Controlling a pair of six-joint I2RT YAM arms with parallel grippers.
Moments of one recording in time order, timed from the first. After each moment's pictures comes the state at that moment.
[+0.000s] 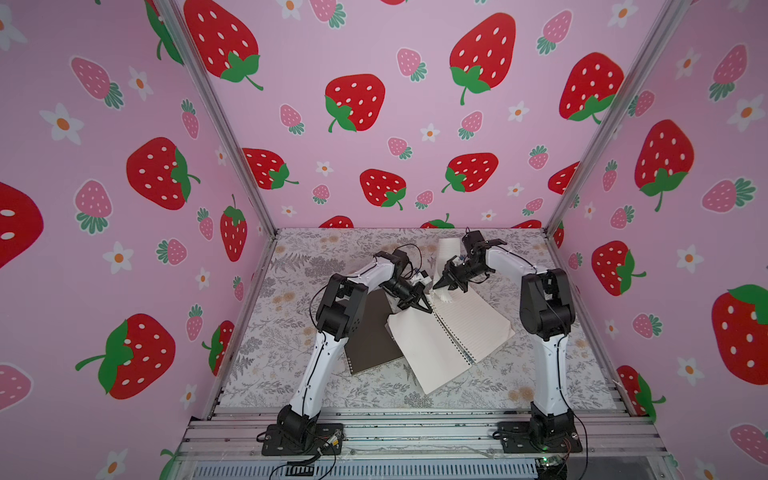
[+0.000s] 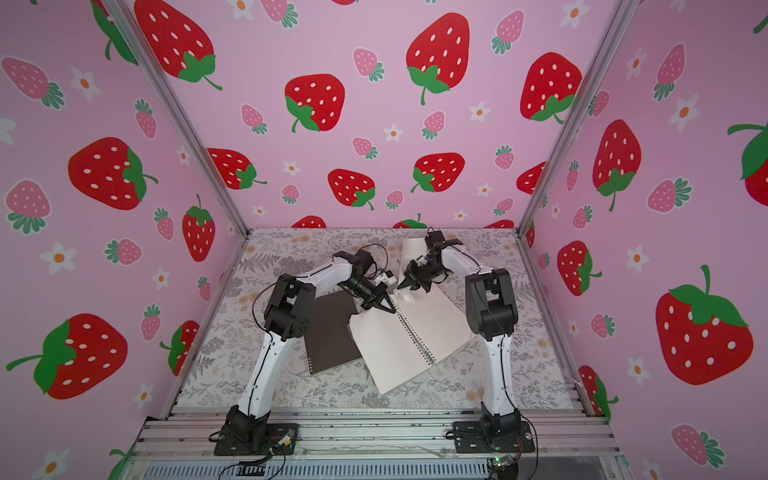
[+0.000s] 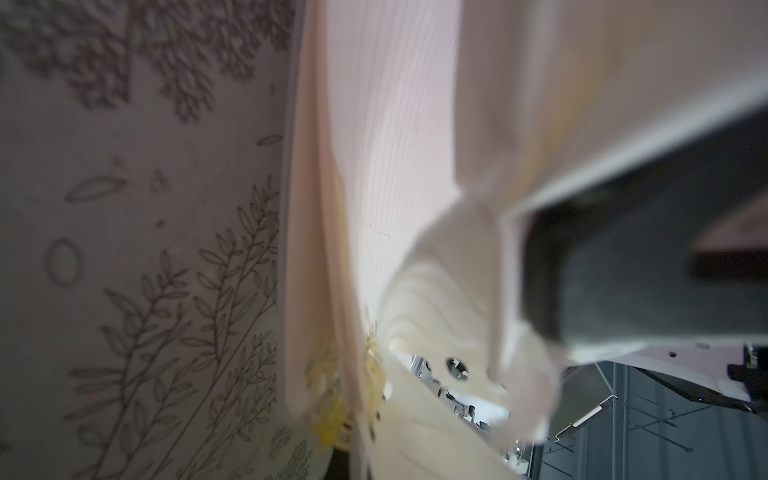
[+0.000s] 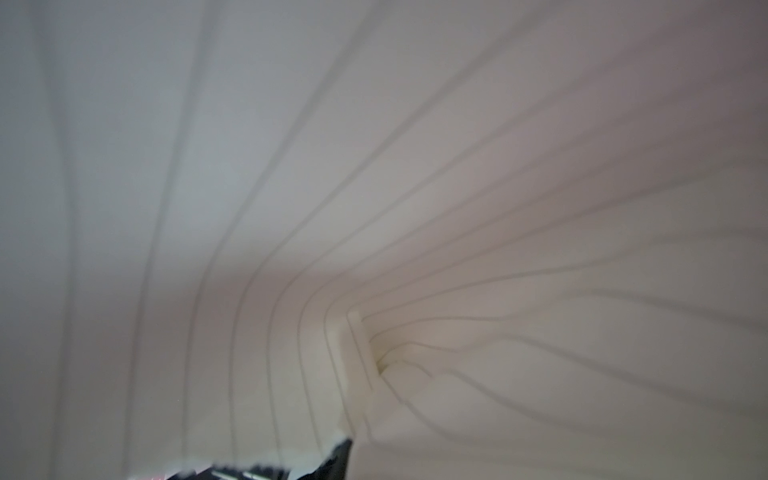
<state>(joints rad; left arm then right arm) -0.47 2.51 2.02 -1.08 1.08 -0.05 0.29 2.26 1.82 -0.91 -0.76 0.71</state>
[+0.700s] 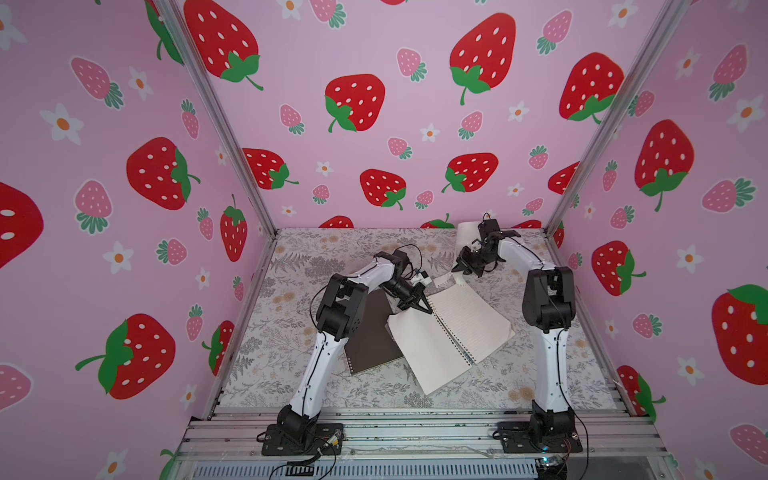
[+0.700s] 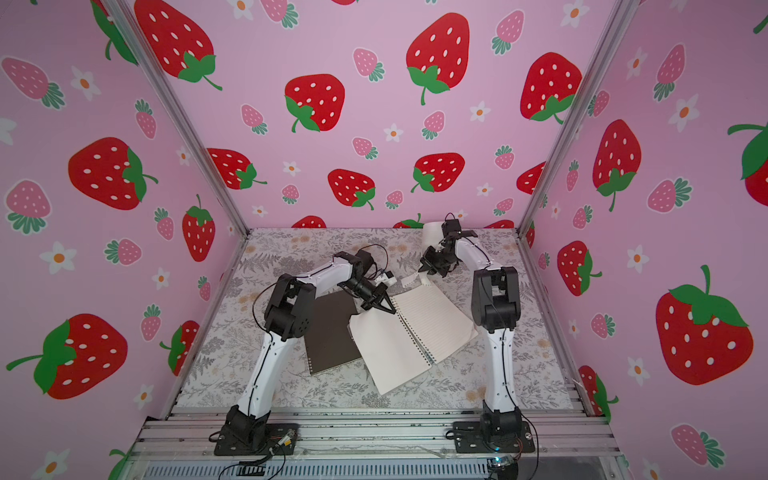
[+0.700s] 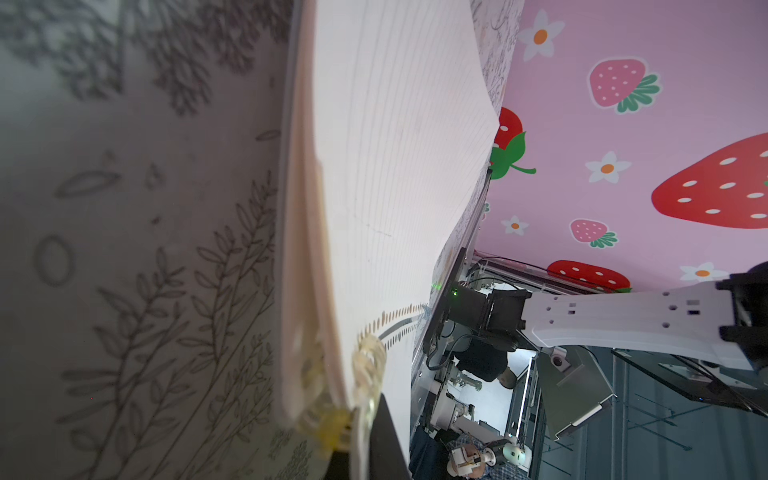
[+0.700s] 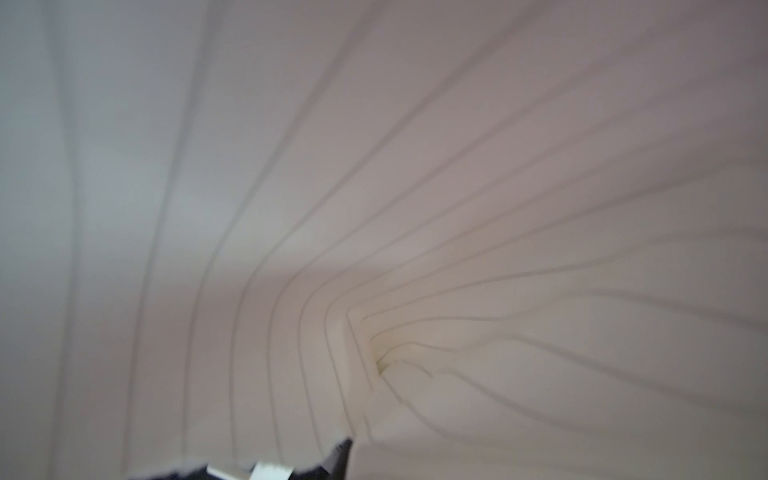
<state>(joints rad) -0.47 2.51 2.02 -1.08 1.08 -0.05 0.18 2.30 1.95 -0.88 -0.52 0.69</state>
